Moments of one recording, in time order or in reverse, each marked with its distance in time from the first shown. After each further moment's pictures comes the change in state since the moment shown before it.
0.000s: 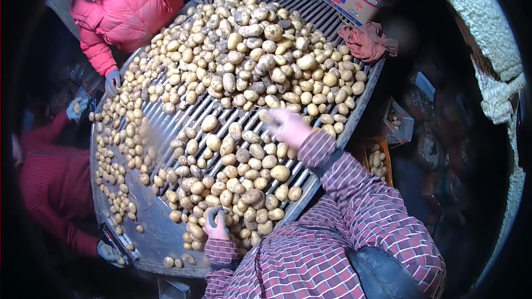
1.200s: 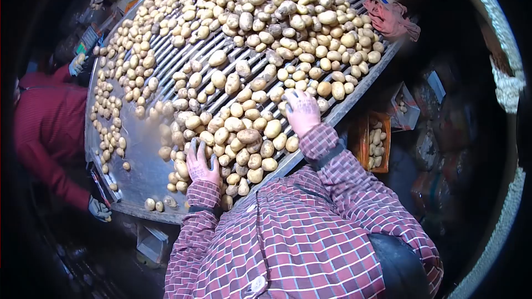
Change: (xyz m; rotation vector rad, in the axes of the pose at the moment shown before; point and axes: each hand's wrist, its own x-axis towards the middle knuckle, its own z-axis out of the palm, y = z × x) left_hand -0.016 0.033 -0.002 1.058 0.123 0.568; right_hand -0.093 0.011 0.077 -0.586 0.342 -0.111
